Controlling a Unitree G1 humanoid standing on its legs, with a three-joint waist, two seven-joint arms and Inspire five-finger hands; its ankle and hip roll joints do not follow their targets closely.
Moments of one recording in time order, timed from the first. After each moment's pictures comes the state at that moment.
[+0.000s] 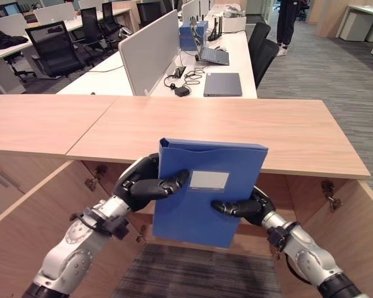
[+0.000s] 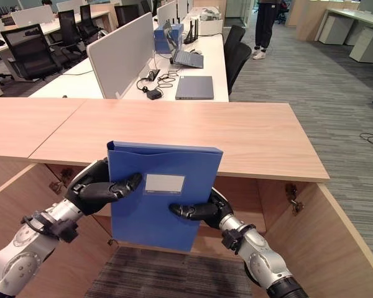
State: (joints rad) left arm 0.06 0.75 -0.12 -0.26 -1.01 0.04 -0.29; right arm -0.09 -0.51 0.37 0.14 0.96 0.00 0.33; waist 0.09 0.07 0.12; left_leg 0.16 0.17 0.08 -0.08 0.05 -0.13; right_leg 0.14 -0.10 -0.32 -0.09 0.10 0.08
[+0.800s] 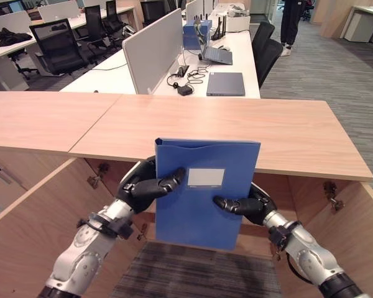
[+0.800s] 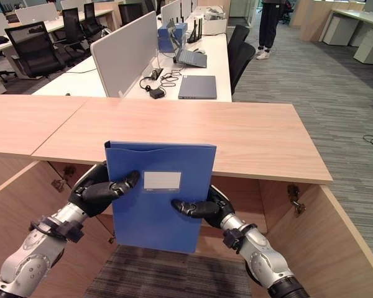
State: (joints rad) left arm 0.06 0.65 -0.12 -0.21 -1.01 0.04 -0.27; right arm -0.09 -0.52 0.37 0.14 0.96 0.01 0.34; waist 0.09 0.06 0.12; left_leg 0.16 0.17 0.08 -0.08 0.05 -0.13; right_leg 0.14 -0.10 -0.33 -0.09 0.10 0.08
